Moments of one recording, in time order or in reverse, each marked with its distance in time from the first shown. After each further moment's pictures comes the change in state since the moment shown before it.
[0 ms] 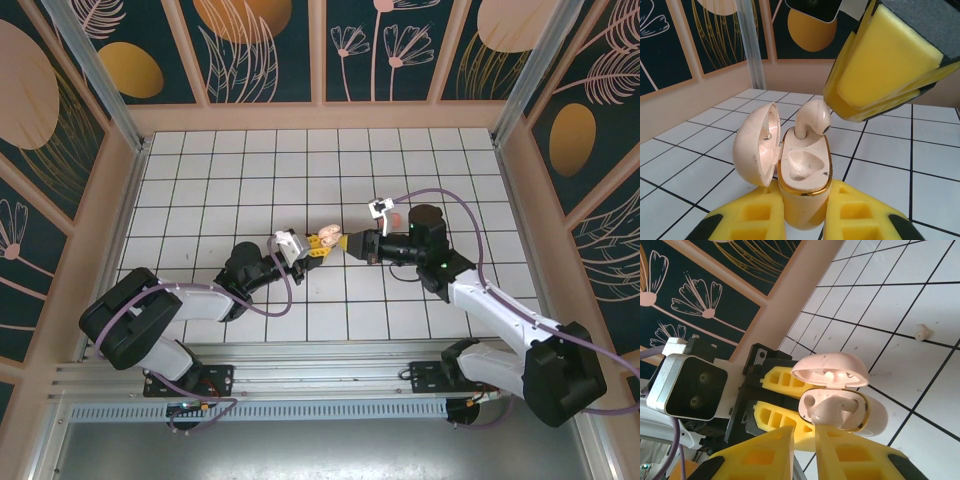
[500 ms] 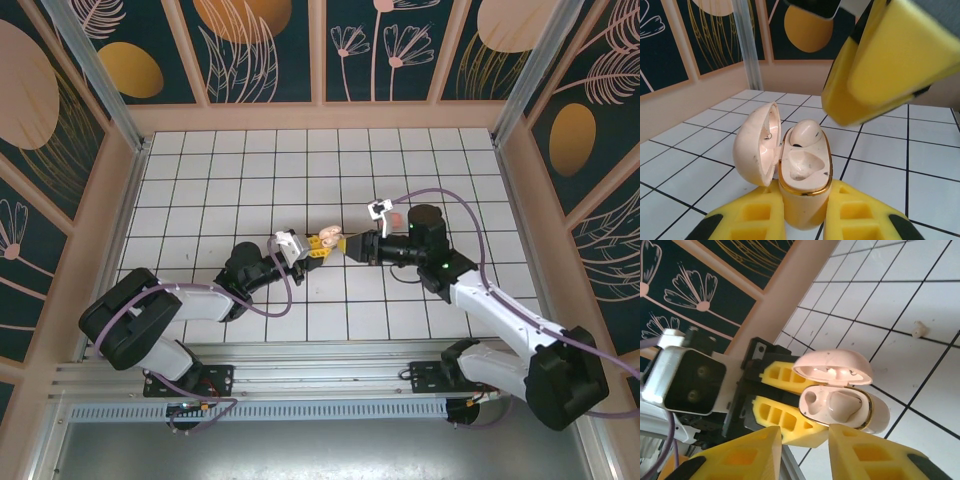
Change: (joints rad) left arm 0.000 -0.003 0.000 0.000 0.008 0.000; right arm 0.003 -0.035 0.023 -0.084 0.023 -0.053
